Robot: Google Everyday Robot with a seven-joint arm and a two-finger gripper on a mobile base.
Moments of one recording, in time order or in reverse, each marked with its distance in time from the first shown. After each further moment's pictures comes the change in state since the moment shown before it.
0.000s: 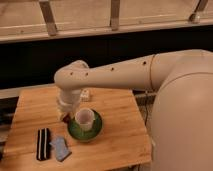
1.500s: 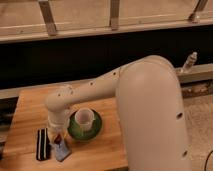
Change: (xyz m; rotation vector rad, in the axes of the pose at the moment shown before) arm 0.038 0.055 0.127 -0.115 0.174 -0.103
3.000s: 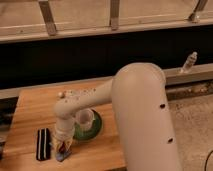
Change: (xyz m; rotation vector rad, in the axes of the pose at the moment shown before) arm 0.031 -0.017 0.045 -0.055 0.124 0.129
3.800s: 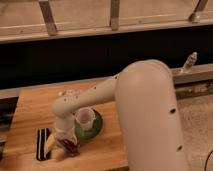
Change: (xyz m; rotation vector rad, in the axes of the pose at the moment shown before) arm 0.004 0.001 -0.042 0.060 -0.072 0.001
